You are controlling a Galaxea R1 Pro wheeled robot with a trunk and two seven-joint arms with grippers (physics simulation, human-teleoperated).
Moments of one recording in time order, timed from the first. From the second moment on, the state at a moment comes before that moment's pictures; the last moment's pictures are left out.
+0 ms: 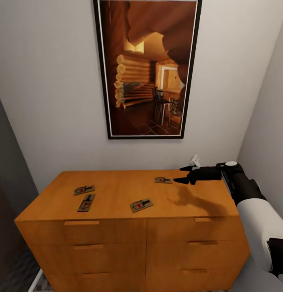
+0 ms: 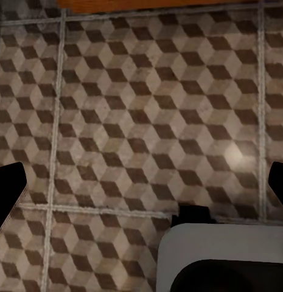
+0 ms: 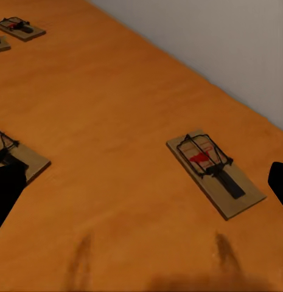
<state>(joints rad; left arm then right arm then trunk) 0.01 0.05 0.00 -0.23 0.00 -0.35 0.14 -1.02 -0.21 -0.07 -0.78 0.35 0.31 1.30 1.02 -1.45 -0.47</state>
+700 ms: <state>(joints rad) 0.01 0.05 0.00 -0.23 0.00 -0.35 0.14 -1.02 -0.21 -0.07 -0.69 0.35 0.24 1.30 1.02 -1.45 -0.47</state>
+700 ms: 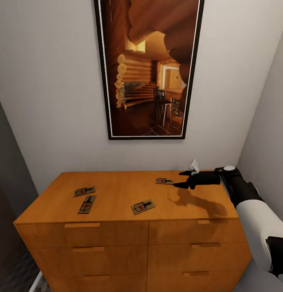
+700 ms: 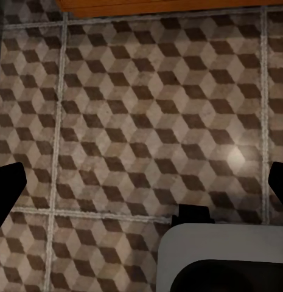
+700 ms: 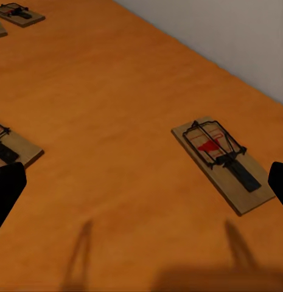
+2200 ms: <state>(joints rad) 0.01 0.05 0.00 -0.23 0.00 -0.35 0.14 -1.02 -0.28 -0.07 -0.64 0.34 0.17 1.29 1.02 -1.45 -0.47</state>
